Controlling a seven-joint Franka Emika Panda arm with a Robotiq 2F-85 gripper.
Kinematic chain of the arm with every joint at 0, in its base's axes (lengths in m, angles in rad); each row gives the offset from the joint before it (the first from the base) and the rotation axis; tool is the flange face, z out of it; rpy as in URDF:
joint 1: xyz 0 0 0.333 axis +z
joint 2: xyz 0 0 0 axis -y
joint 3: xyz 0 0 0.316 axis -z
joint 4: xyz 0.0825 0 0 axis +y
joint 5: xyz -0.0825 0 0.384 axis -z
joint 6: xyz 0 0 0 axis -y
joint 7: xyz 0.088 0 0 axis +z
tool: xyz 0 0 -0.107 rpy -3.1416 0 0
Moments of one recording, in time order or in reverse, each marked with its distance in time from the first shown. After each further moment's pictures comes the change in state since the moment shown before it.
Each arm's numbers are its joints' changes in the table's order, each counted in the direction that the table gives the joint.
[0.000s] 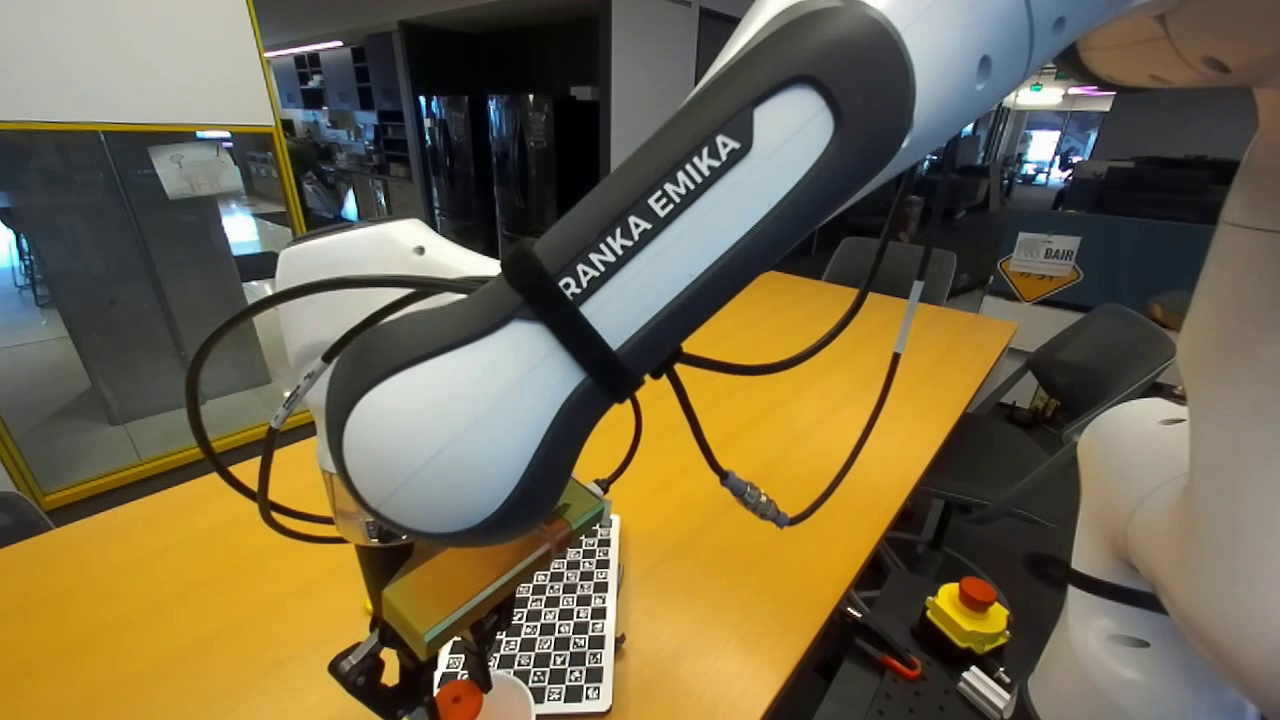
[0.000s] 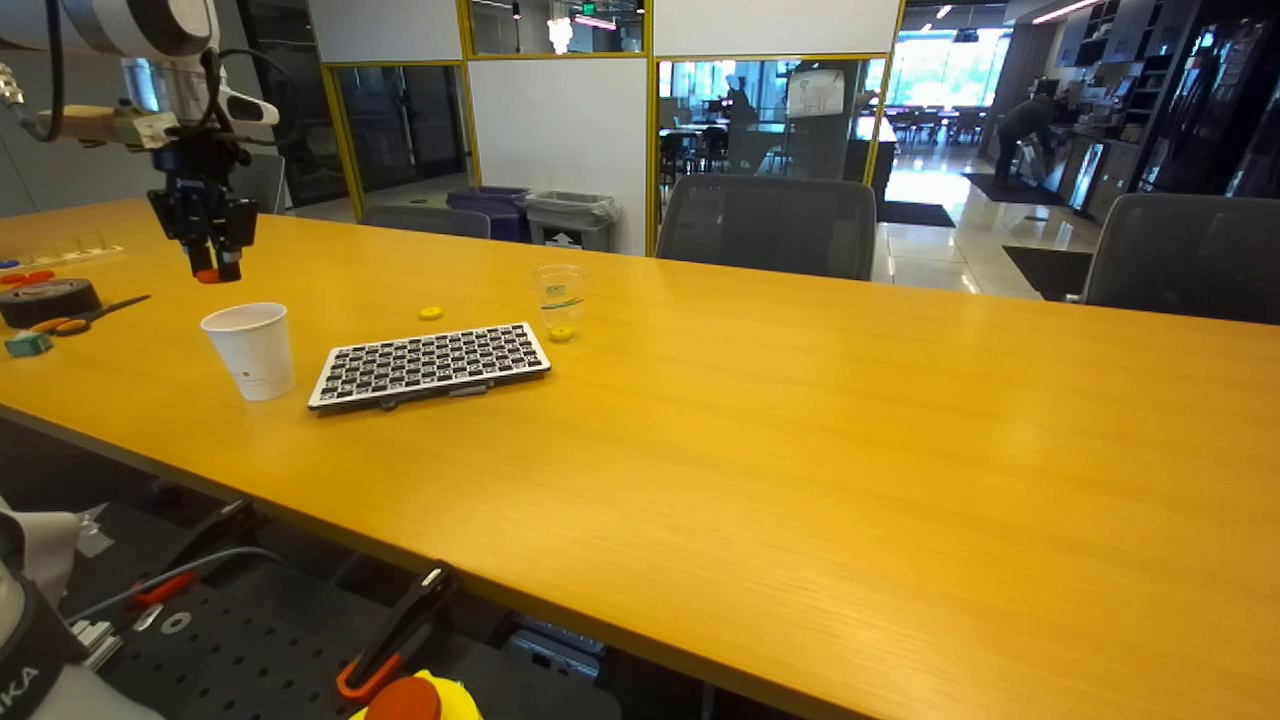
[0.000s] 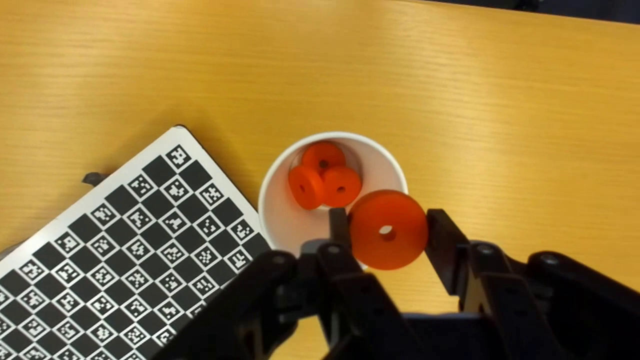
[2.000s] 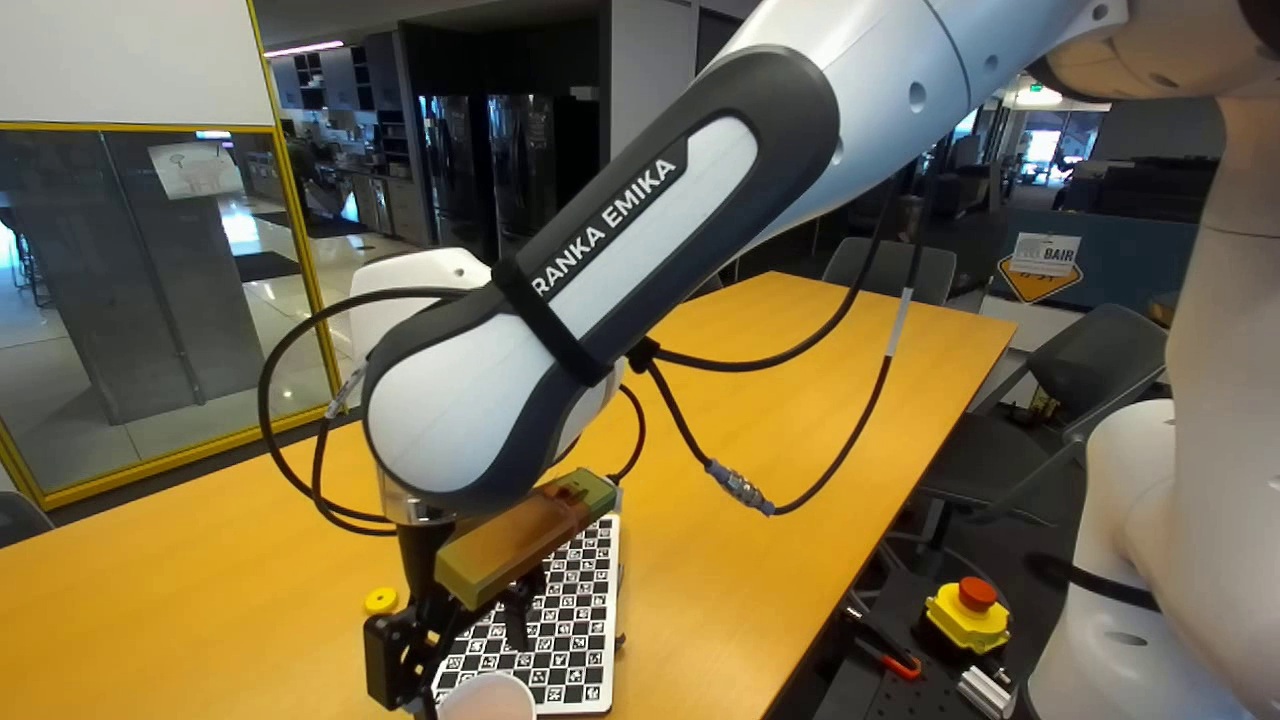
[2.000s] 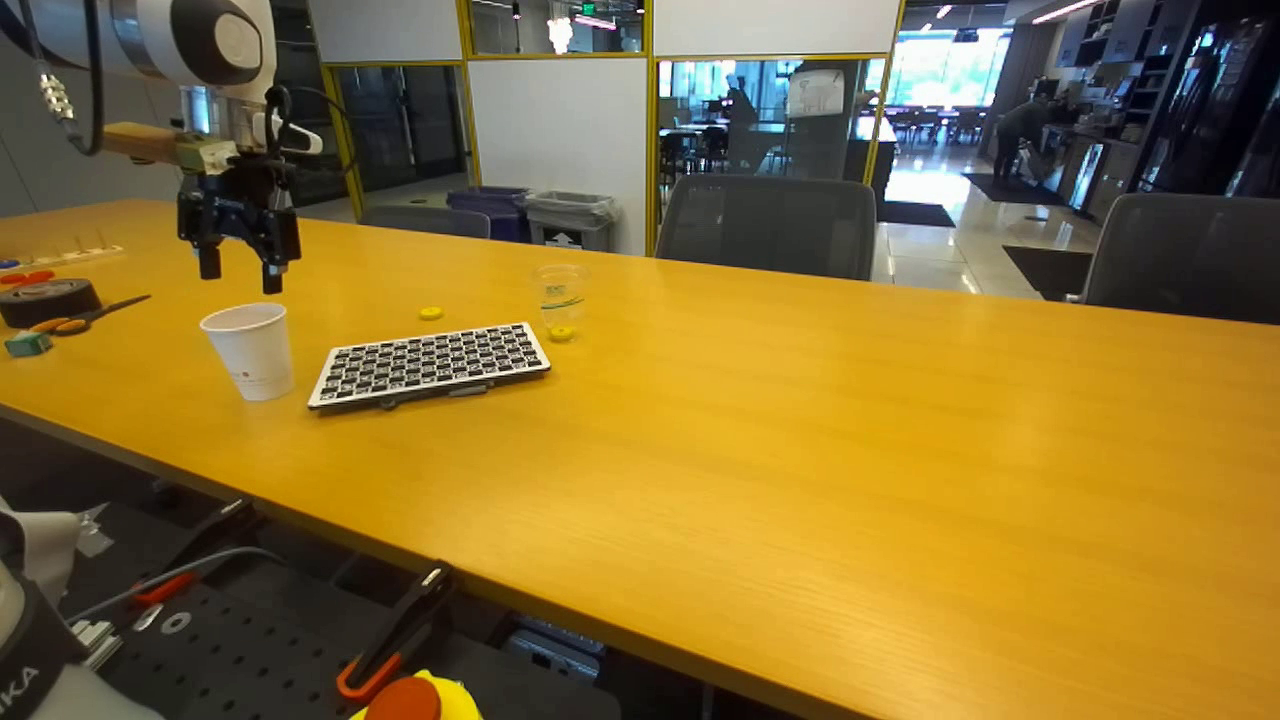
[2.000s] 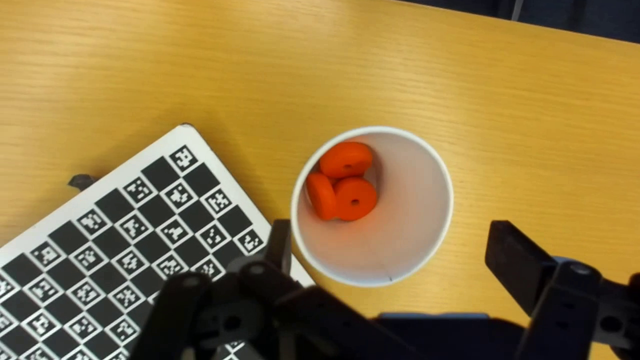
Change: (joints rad) arm -0.070 -0.035 0.011 0.017 -0.102 0.019 0.195
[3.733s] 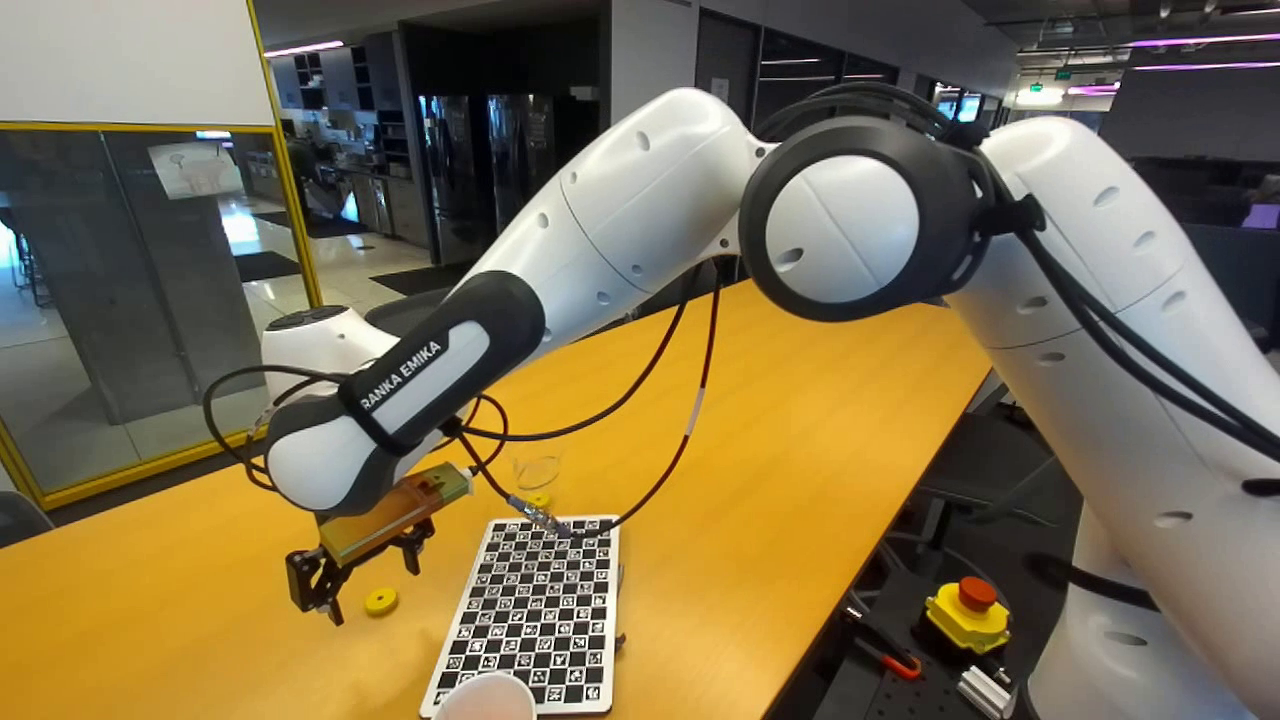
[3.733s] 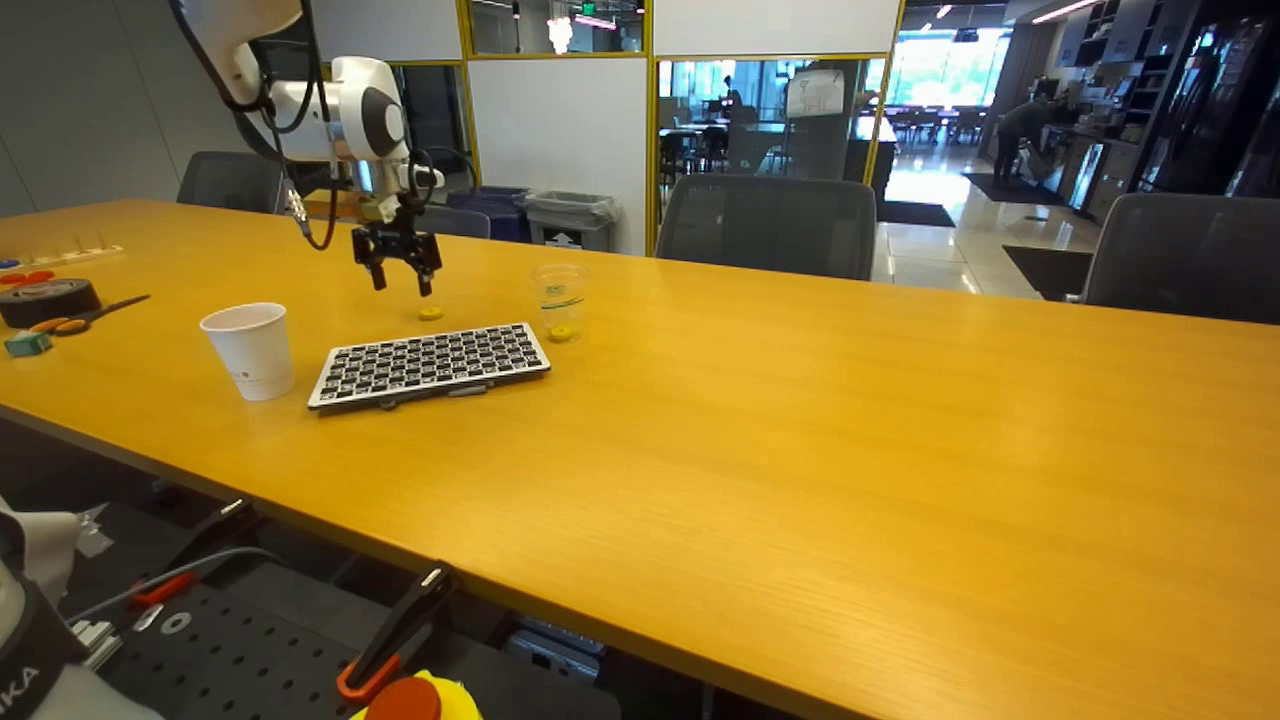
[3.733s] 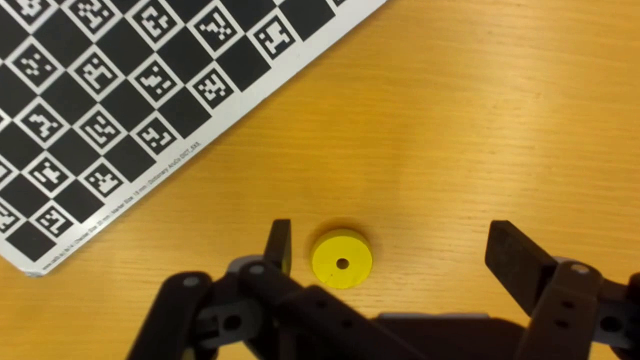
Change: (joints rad) arm 0.014 -0.613 0.151 -0.714 0.290 0.005 -0.088
